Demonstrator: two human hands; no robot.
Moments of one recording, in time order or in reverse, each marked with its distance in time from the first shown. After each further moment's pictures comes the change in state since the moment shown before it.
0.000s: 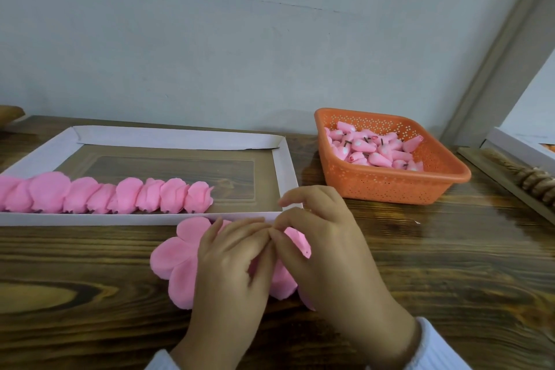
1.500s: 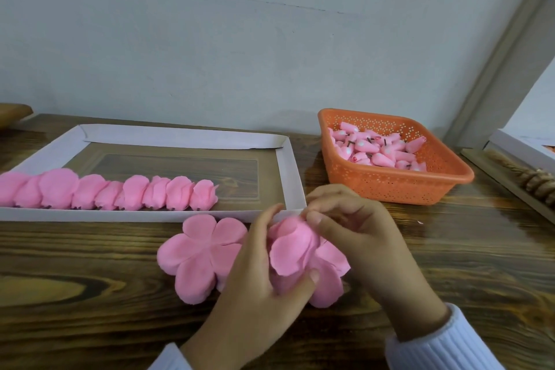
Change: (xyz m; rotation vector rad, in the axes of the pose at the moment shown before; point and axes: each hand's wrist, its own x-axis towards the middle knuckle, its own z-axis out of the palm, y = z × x) left_hand -0.011 0.012 0.000 -0.362 -0.277 -0.346; right_hand 0.003 0.027 -0.021 0.818 -0.139 0.422
